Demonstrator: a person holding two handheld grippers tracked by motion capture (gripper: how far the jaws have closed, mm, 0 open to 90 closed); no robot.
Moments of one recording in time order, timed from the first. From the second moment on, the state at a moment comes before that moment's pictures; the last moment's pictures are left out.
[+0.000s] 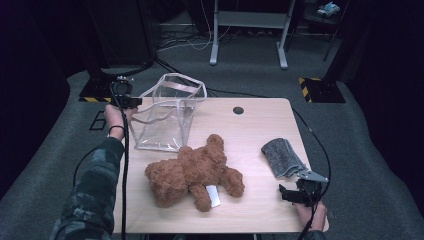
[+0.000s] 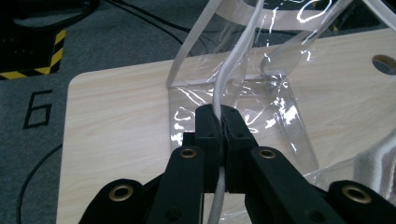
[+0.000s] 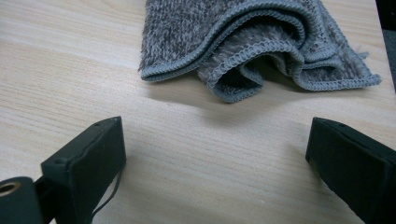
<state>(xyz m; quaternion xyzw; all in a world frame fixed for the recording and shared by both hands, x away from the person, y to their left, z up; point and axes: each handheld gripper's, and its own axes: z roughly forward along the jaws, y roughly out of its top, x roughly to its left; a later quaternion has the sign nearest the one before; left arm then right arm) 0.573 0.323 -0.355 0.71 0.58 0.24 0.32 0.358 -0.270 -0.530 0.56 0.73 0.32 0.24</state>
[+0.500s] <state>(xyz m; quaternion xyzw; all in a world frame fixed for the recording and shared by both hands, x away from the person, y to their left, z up) 0.567 0.358 -0.355 0.66 0.63 0.25 0.31 0.358 -0.270 -0.529 0.56 0.73 0.31 0.24</state>
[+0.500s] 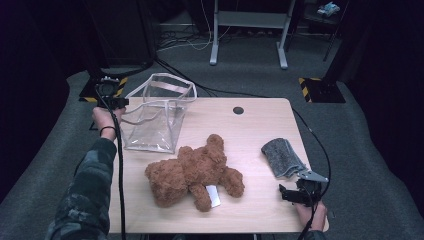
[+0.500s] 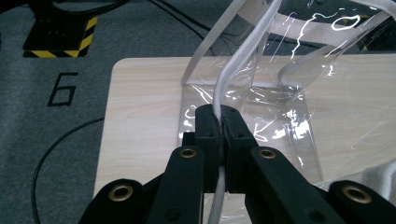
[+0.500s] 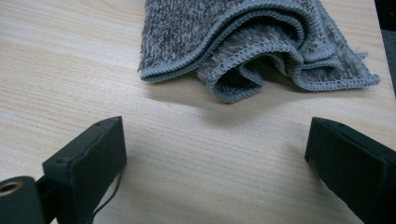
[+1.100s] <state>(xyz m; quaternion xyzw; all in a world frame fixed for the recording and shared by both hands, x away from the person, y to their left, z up) 0.556 0.377 -0.352 0.65 0.64 0.27 0.31 0.358 -0.270 -0.529 0.56 0.73 0.32 0.24</state>
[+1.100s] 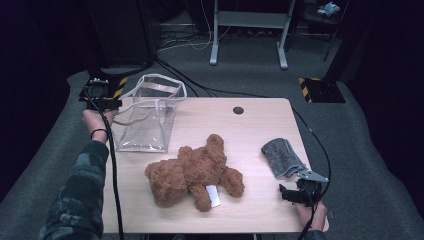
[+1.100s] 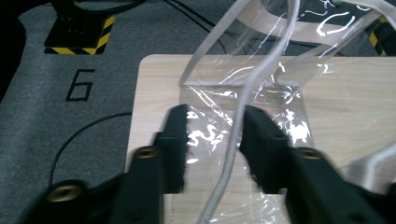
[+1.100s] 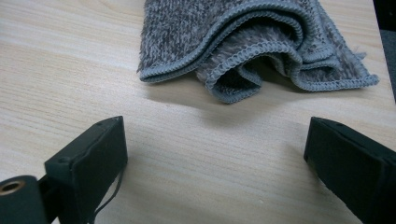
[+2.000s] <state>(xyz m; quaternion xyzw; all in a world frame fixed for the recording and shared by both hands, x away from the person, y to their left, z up) 0.565 0.263 -0.328 0.78 0.48 0.25 0.31 0.358 -0.270 -0.530 0.56 0.73 0.32 0.24</state>
